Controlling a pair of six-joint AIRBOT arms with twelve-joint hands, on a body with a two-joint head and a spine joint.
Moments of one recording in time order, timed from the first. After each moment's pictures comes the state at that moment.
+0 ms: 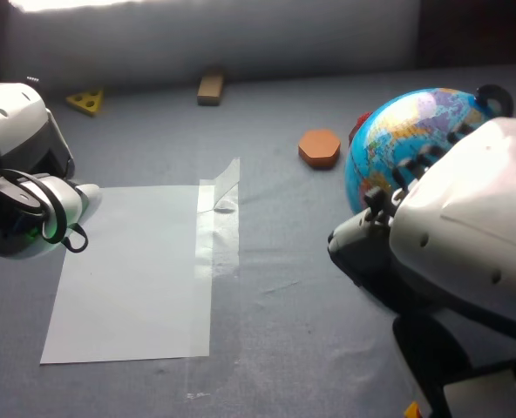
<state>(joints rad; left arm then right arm) 0.06 -0.61 0.37 -2.00 -1.07 2.83 -0.12 -0.62 0.25 -1.66 -0.42 0.55</state>
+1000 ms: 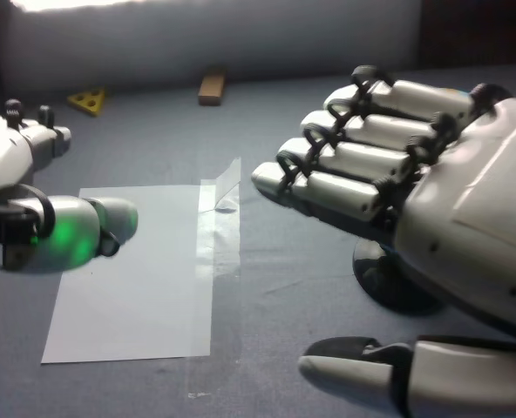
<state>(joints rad) 0.25 -0.57 0.36 -1.86 -1.00 2.71 -0.21 -0.57 0.23 -2.24 -0.44 0.97</state>
